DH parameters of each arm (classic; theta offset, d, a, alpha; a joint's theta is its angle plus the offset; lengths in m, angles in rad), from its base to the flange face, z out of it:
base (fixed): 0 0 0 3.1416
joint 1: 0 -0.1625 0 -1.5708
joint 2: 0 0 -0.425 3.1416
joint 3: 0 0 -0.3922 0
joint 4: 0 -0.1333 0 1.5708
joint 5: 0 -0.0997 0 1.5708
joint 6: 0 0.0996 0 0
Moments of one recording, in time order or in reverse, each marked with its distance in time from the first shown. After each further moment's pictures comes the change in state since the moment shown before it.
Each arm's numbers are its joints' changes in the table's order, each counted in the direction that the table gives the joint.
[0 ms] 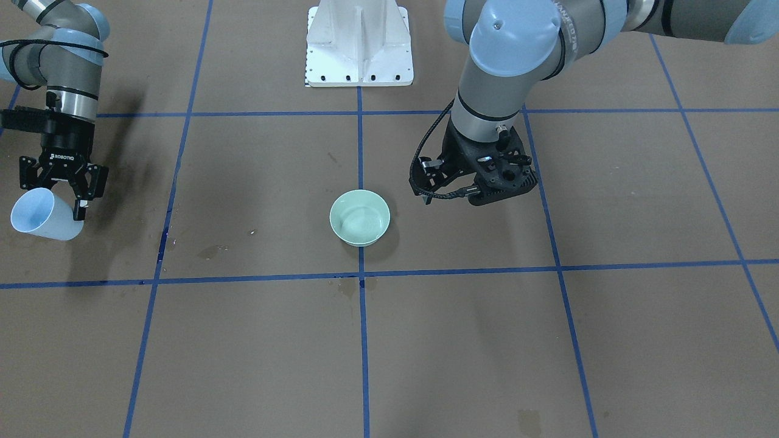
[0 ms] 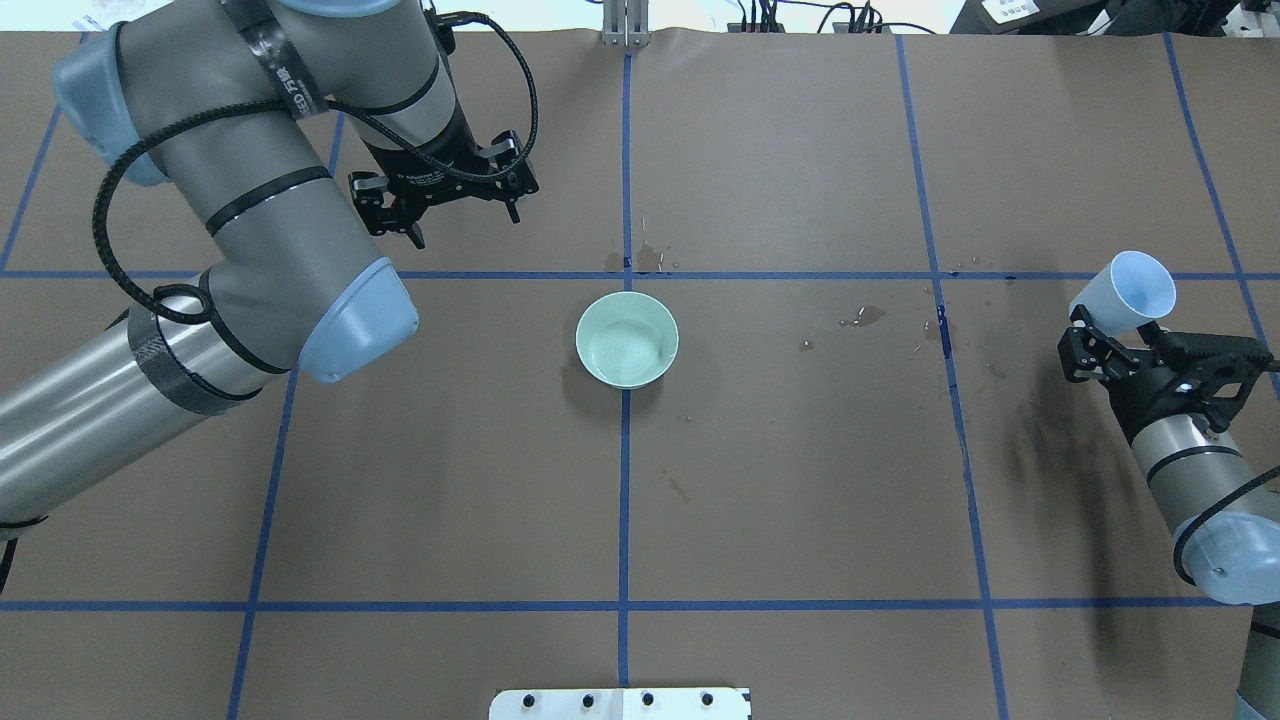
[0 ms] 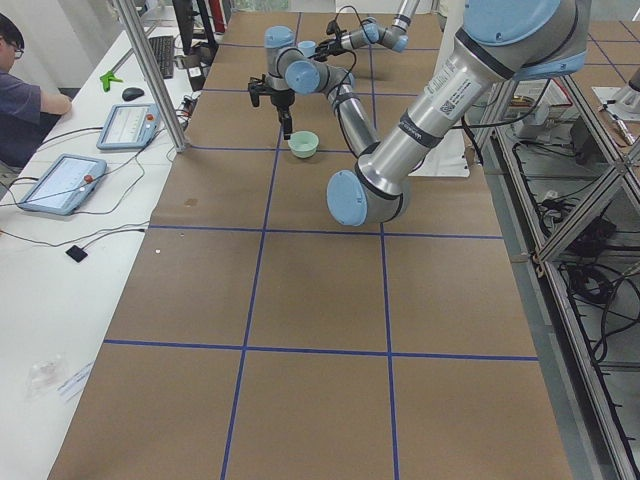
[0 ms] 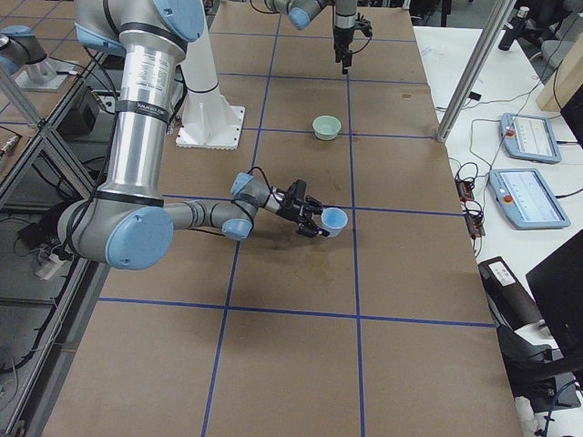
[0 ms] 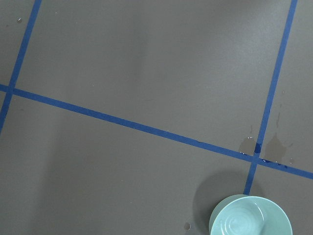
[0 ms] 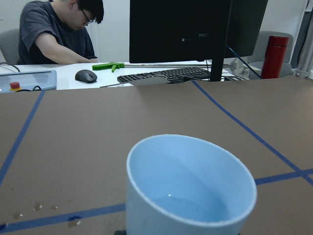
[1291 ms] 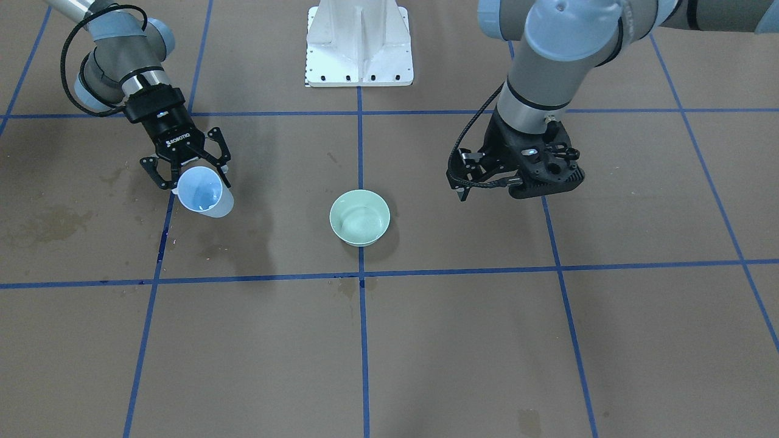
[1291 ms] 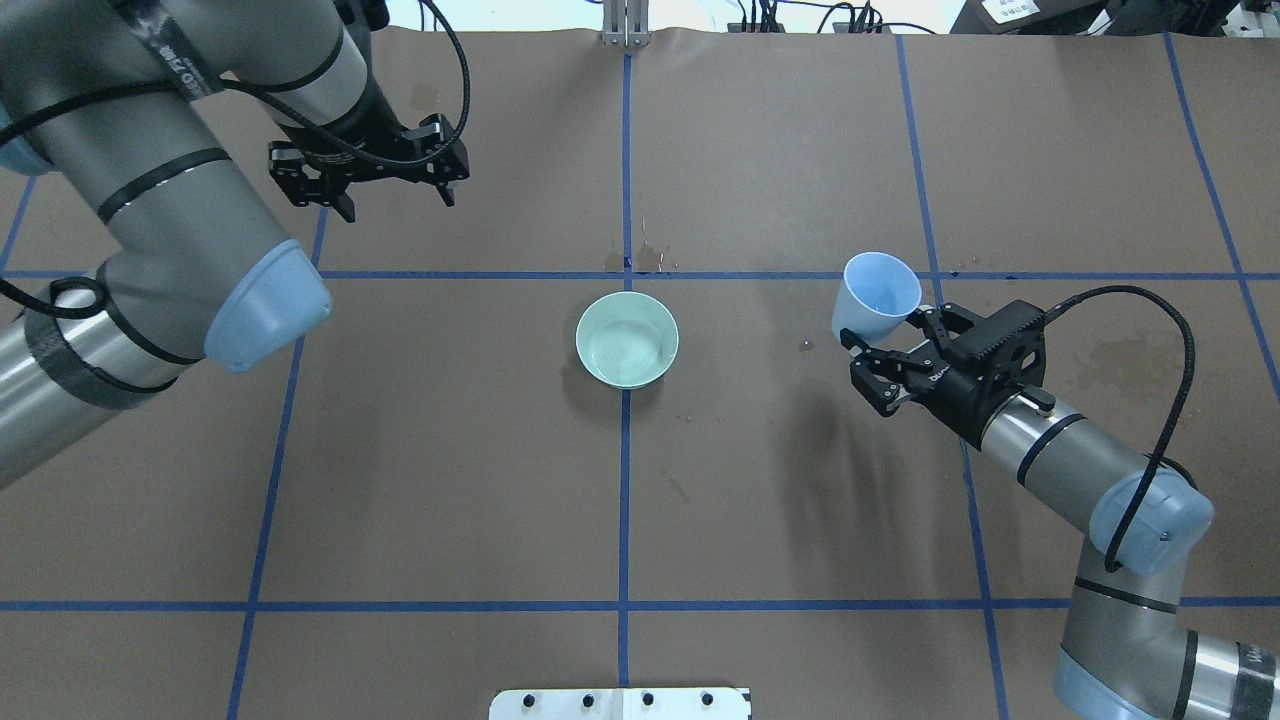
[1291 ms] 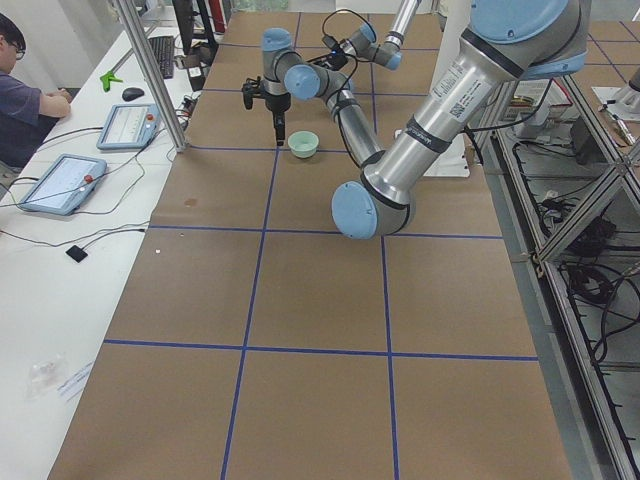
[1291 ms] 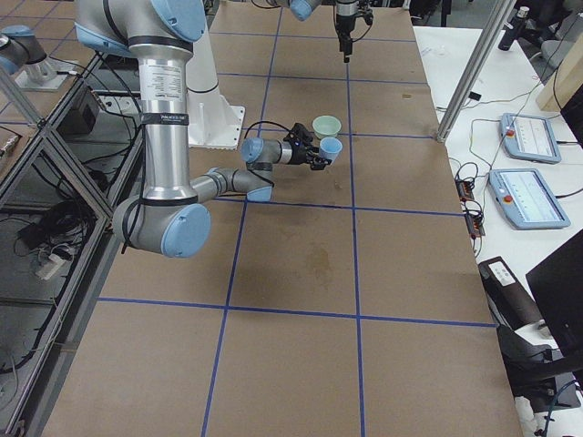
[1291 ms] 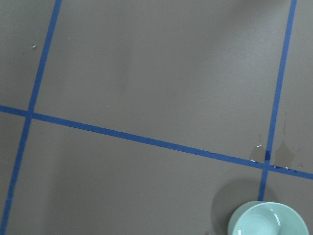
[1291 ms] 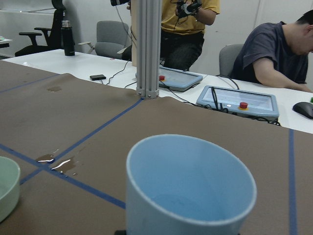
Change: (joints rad) left arm 0.077 0.119 0.113 -0.007 0.005 0.204; right arm 0.005 0.290 0.000 -0.291 -0.409 -0.596
